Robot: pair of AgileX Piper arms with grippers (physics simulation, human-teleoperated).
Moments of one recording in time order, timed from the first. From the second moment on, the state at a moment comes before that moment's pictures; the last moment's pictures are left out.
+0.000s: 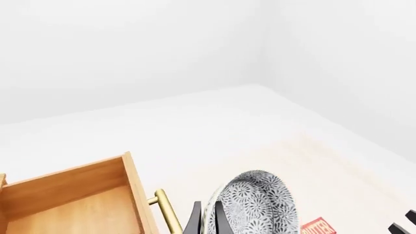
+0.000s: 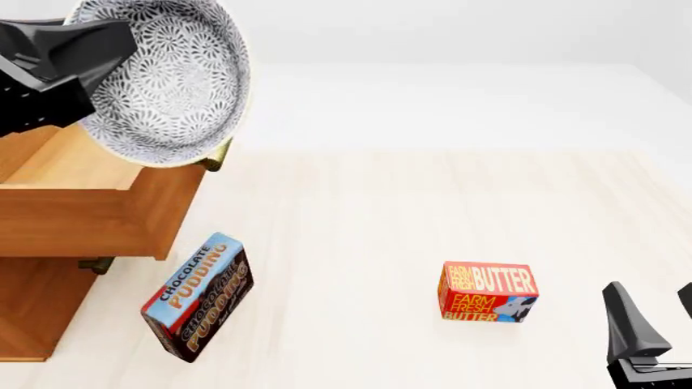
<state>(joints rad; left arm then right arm) -0.50 0.79 -1.00 0.28 -0.05 0.00 0.01 0.00 0.00 0.01</state>
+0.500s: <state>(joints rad) -0.36 0.76 -0.99 0.28 -0.07 0.00 0.01 0.00 0.00 0.01</state>
